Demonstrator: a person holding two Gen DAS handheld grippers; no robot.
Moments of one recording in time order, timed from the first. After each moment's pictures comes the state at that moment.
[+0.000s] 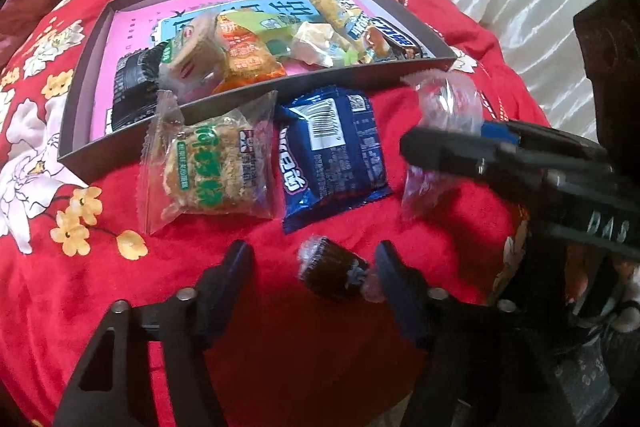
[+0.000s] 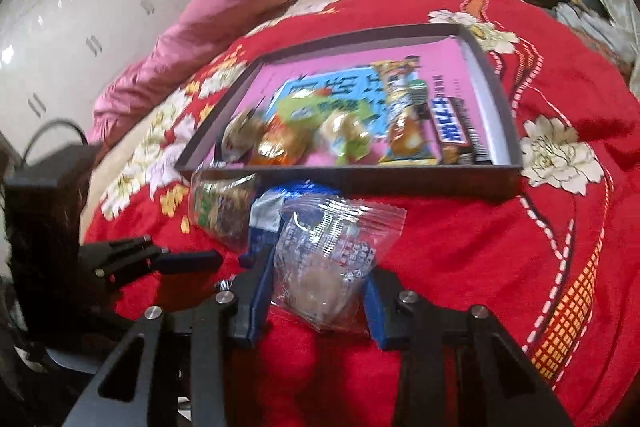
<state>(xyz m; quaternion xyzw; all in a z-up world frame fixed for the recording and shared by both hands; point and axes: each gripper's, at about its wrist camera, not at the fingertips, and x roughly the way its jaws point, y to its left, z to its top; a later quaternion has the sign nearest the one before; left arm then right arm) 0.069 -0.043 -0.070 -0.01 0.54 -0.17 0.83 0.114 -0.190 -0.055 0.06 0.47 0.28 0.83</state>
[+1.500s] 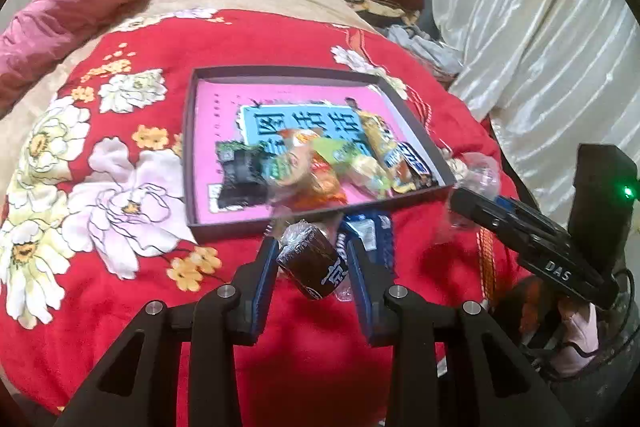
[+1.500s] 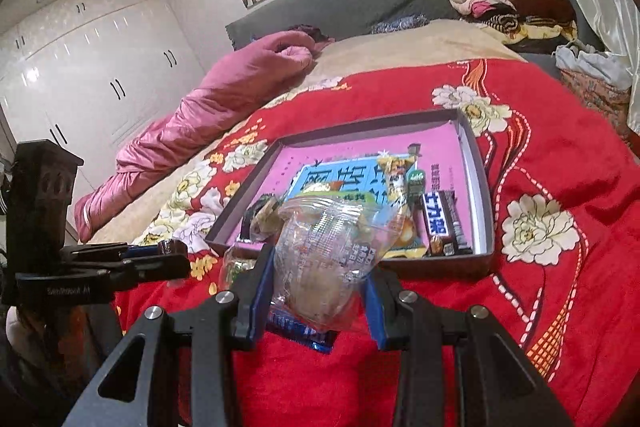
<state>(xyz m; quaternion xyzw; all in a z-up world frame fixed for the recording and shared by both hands) 0.063 0.028 0.014 -0.10 0.45 -0.11 0.88 0.109 -0.206 -0.006 0.09 0.35 0.30 0.88</state>
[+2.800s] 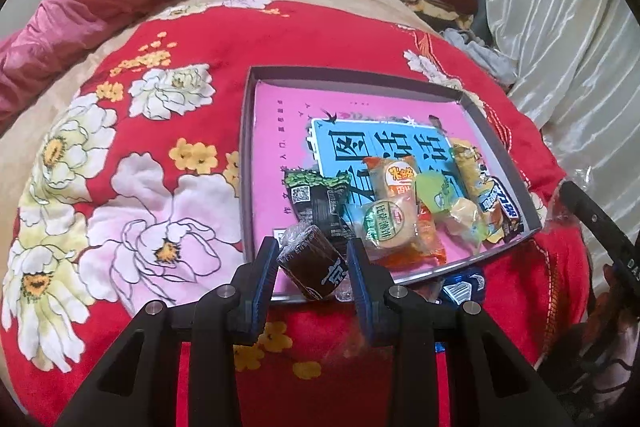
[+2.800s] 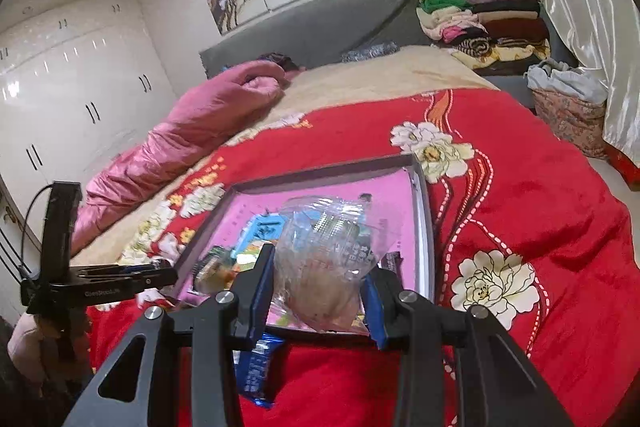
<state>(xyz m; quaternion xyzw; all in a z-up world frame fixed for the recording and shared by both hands) 0.128 0.054 -0.021 -0.09 0.47 -0.02 0.88 0.157 -0.226 -0.002 0.09 0.33 0.24 0.91</state>
